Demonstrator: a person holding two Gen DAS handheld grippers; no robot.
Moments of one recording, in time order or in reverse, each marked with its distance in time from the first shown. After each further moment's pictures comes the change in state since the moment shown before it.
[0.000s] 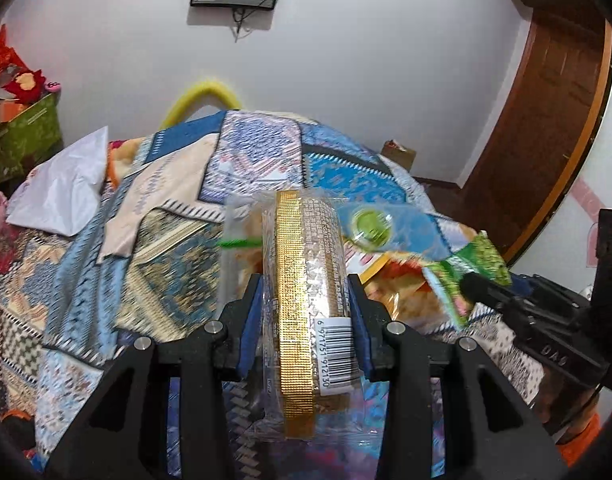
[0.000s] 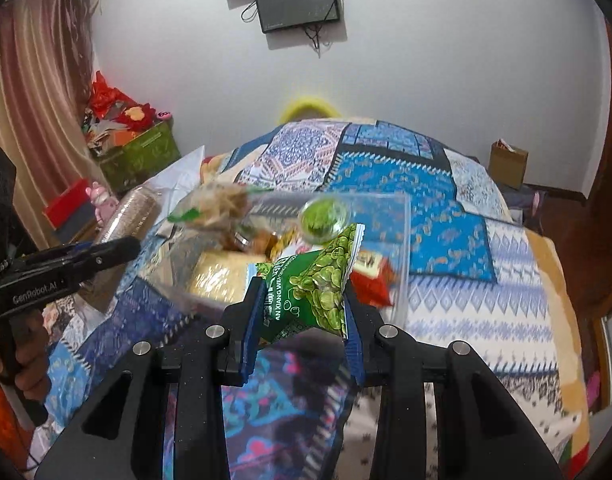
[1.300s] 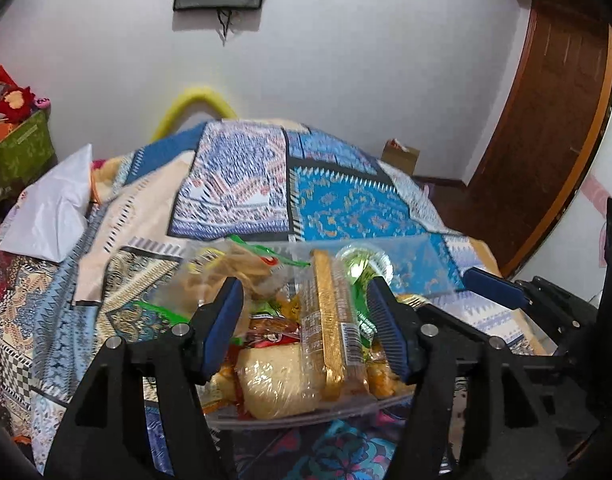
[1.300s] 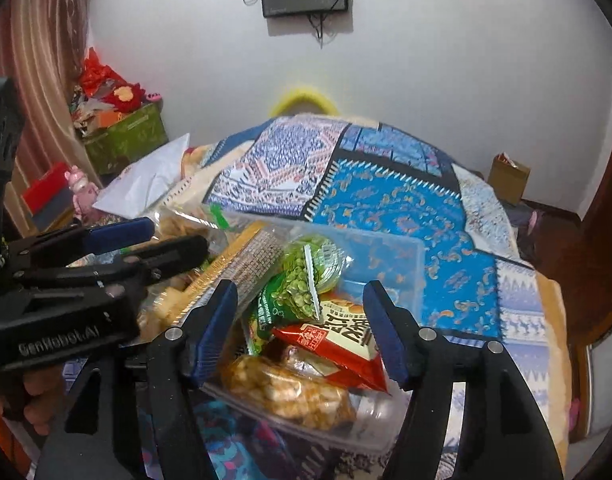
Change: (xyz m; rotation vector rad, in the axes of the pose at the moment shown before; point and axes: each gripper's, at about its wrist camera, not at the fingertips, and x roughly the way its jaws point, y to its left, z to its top) left arm 0.044 -0.027 0.038 0.032 -0.015 0.032; right arm 0.034 0.002 0.034 -0.064 0.039 -0.045
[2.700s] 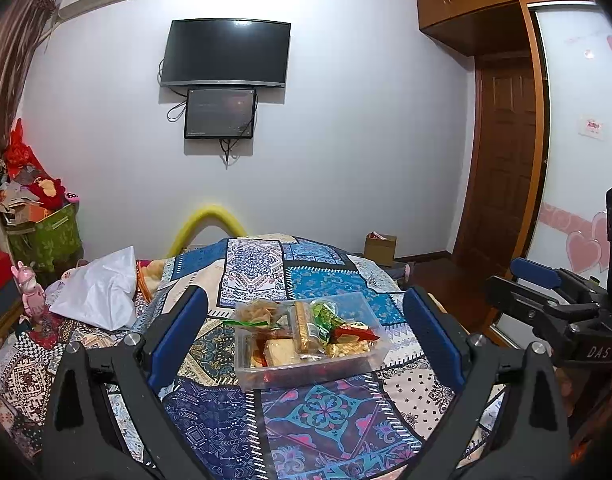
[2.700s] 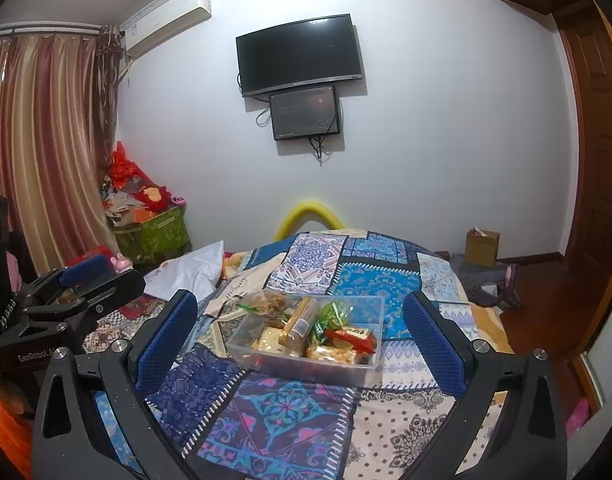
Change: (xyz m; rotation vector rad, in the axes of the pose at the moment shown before) left arm -0.248 -0.036 -0.061 0.121 -0.386 0.004; right arm -0.210 0.047 -0.042 0.050 -0.377 0.001
